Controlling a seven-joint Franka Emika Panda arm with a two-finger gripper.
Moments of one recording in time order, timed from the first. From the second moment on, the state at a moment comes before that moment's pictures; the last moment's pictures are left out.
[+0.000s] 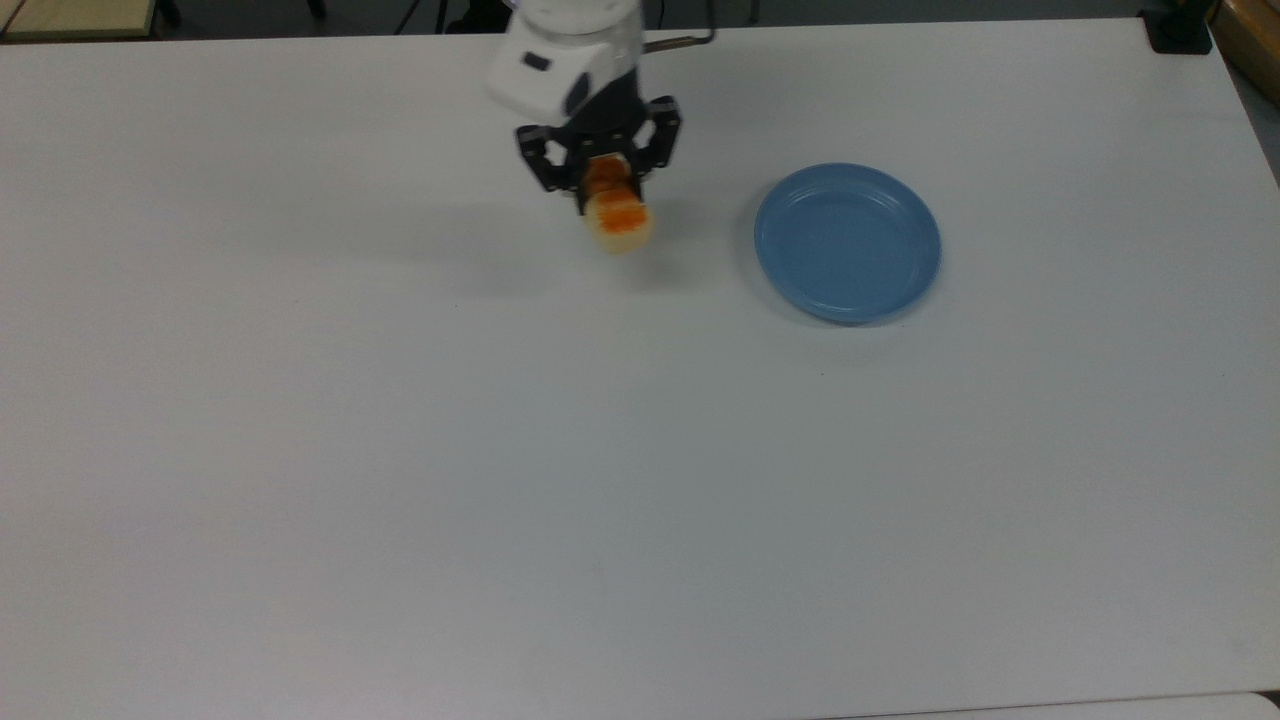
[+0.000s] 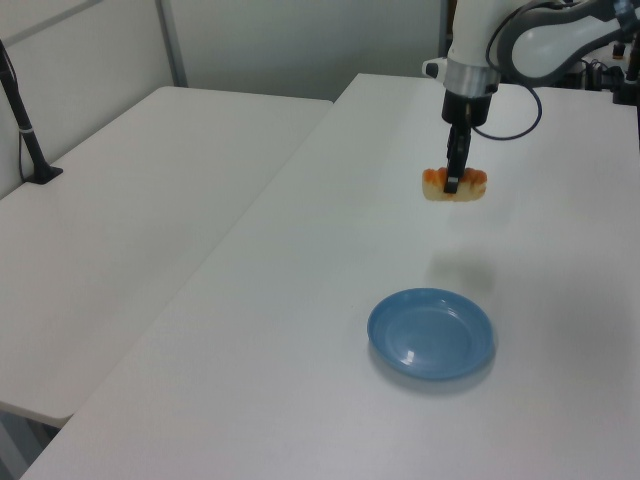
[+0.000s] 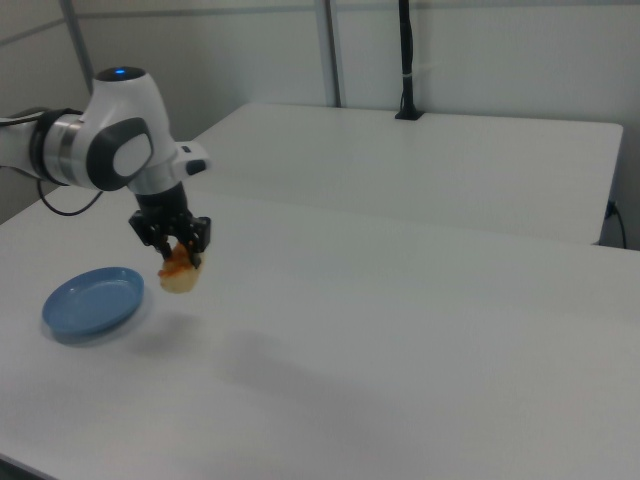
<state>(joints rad) 0.09 0.01 0.06 -2.05 0.05 2.17 -0.12</state>
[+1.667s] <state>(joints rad) 0.24 0.32 0.35 -1.88 -0.17 2.20 0.79</state>
